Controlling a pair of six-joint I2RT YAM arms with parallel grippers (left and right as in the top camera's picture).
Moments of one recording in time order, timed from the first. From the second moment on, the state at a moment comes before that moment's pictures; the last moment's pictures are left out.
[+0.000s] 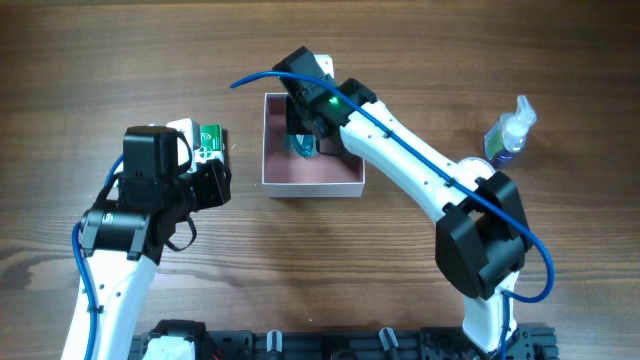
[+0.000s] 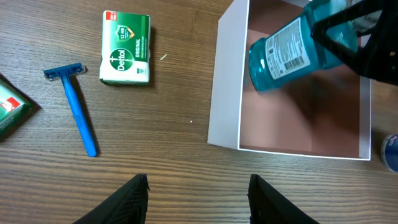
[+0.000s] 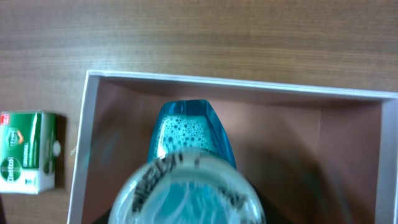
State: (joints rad) left arm -0.10 1.07 0.96 -0.87 0.14 -0.31; right arm 0.68 2.05 1.74 -0.75 0.18 0.56
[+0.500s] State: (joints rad) left arm -0.10 1.07 0.96 -0.88 0.14 -0.31; right arm 0.68 2.06 1.74 -0.70 0.21 0.55
